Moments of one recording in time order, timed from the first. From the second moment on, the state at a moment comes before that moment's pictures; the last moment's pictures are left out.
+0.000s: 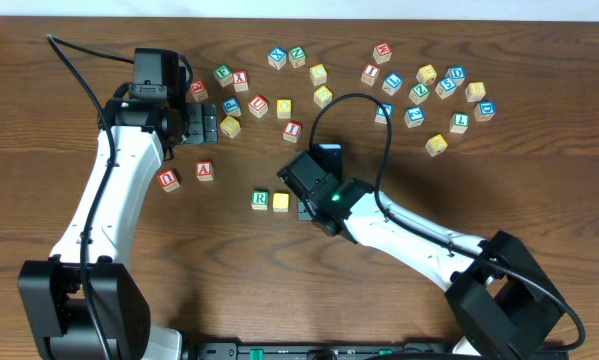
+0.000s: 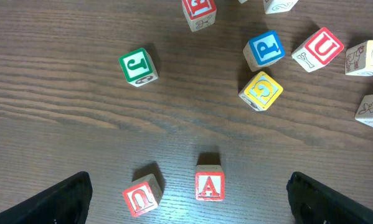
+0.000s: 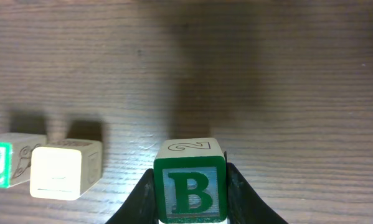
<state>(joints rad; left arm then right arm) -0.05 1.65 1.35 -0.78 -0.08 -0.09 0.82 1.77 1.12 -0.53 0.28 0.73</state>
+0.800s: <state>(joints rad) -0.05 1.65 1.35 -0.78 -0.08 -0.09 0.87 1.81 1.11 -0.47 0.28 0.73</state>
